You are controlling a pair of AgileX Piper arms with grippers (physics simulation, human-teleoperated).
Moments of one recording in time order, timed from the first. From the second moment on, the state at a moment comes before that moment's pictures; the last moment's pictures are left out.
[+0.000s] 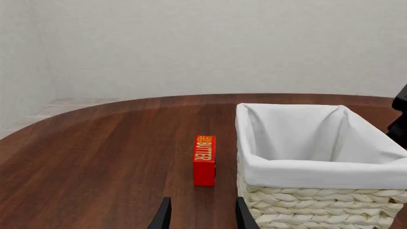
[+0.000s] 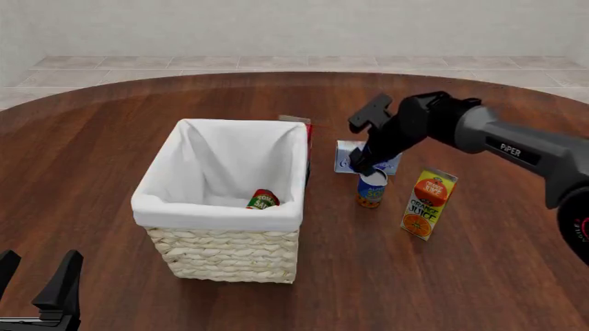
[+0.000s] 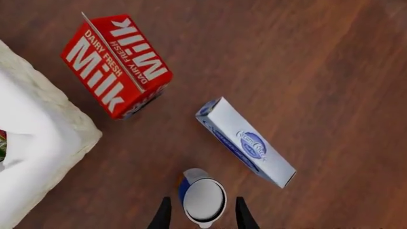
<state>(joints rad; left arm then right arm) 0.00 0.00 0.00 0.00 0.00 0.30 1.93 -1.51 0.63 -0.45</state>
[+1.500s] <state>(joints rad) 0.00 0.00 0.00 0.00 0.00 0.26 1.99 -1.45 0.57 -0.45</state>
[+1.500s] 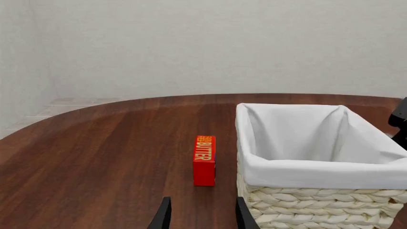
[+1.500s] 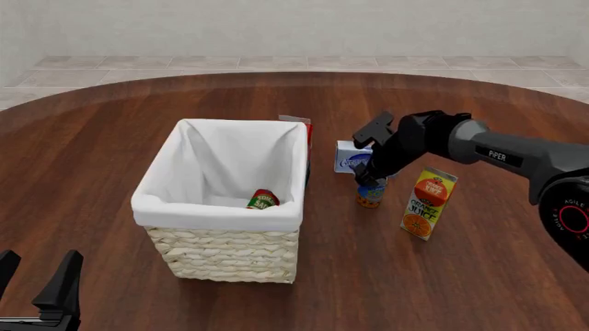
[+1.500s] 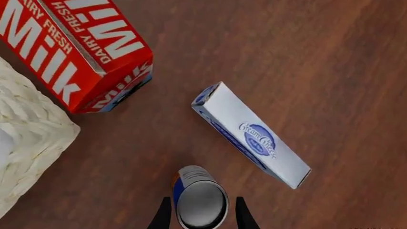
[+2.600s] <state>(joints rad) 0.00 0.00 0.00 0.00 0.00 0.26 2.02 -1.40 0.51 -0.44</state>
